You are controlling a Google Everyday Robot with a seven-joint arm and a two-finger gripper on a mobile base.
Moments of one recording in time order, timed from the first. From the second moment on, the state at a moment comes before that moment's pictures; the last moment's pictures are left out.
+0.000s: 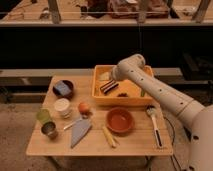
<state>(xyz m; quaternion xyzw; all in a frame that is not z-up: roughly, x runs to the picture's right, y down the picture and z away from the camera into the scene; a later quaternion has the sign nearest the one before) 0.047 -0.068 0.874 0.06 -0.17 -0.69 0.70</state>
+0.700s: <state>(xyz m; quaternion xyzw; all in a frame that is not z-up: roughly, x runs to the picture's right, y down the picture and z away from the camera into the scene) 0.047 -0.068 0.874 0.06 -0.17 -0.69 0.70</state>
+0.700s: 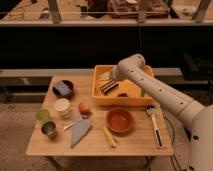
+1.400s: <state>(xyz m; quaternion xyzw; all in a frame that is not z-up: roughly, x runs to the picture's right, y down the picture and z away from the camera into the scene) 0.050 -0.070 0.875 0.05 -0.17 -0.69 0.70</state>
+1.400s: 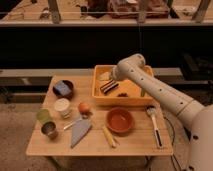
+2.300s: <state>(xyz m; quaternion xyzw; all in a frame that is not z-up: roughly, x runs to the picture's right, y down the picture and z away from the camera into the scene) 0.013 -0.119 0.860 -0.07 -0.36 -0.65 0.67</state>
